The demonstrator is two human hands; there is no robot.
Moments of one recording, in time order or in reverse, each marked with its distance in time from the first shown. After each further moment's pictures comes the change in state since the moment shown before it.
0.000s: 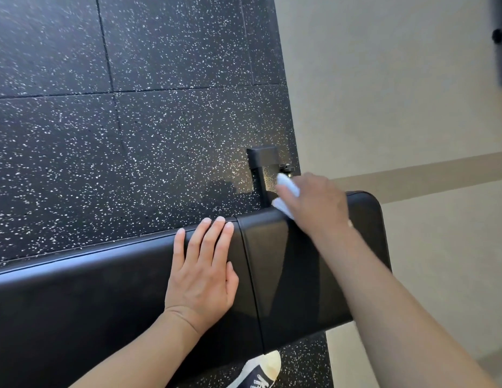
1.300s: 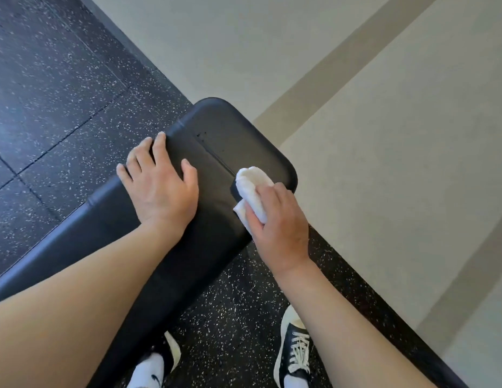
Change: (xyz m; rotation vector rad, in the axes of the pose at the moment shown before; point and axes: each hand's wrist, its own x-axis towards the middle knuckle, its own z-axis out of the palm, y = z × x) left_hand 0.077 0.167 0.039 0.065 0.045 -0.027; right_hand -0.248 0.096 0.096 0.480 0.596 0.418
